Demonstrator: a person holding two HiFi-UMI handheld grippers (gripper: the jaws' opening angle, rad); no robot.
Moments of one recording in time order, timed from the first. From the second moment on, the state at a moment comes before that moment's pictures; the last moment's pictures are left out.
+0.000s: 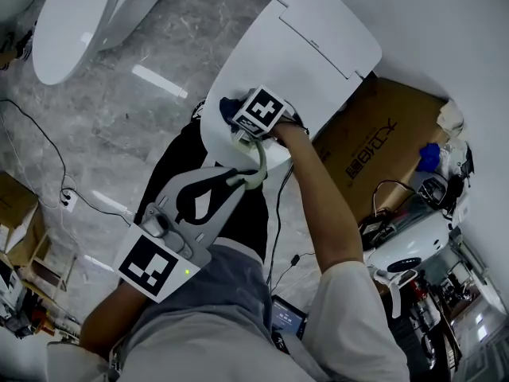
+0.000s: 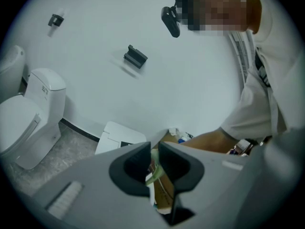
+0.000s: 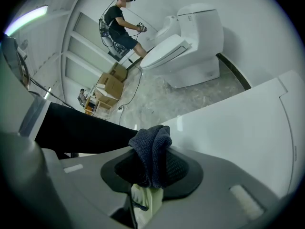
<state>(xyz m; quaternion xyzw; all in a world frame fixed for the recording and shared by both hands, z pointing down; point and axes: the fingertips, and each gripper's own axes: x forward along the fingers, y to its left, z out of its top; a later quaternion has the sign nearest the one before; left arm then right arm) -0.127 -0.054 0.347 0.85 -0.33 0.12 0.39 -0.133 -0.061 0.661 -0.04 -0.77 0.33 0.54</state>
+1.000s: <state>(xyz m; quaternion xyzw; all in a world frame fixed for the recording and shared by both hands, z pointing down) -0.131 -0.048 0.354 0.85 -0.35 0.13 0.38 -0.120 -0.079 0.700 0.04 -0.75 0.41 0.52</state>
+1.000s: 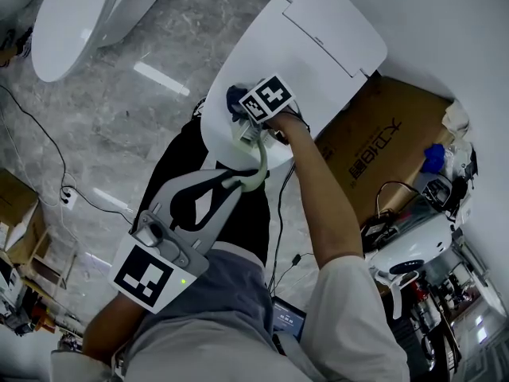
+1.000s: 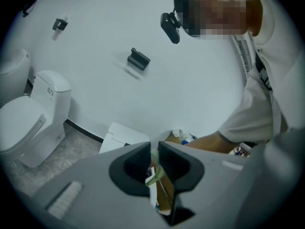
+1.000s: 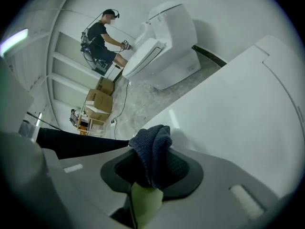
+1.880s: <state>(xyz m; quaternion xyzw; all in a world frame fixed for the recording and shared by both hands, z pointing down) -0.133 -0.052 0.353 0.84 -0.36 0.12 0.38 -0.078 -0.100 0.712 0.17 -0.72 0.50 0.45</state>
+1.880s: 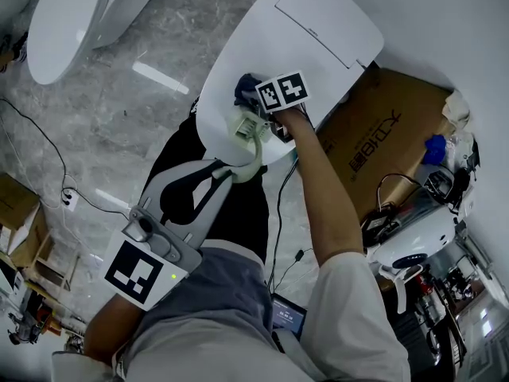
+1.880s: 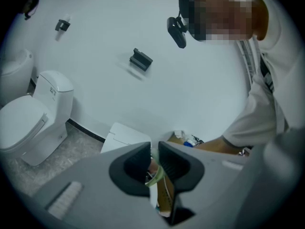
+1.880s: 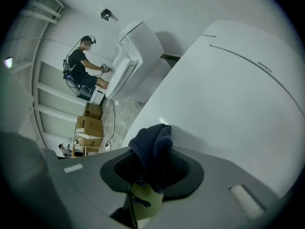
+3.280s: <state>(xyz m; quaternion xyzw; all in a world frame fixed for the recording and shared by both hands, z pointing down) -0.127 -0.064 0.345 0.85 -0.38 0.11 0.34 -0.019 -0.084 0.715 0.26 -0.71 0.53 0.39</state>
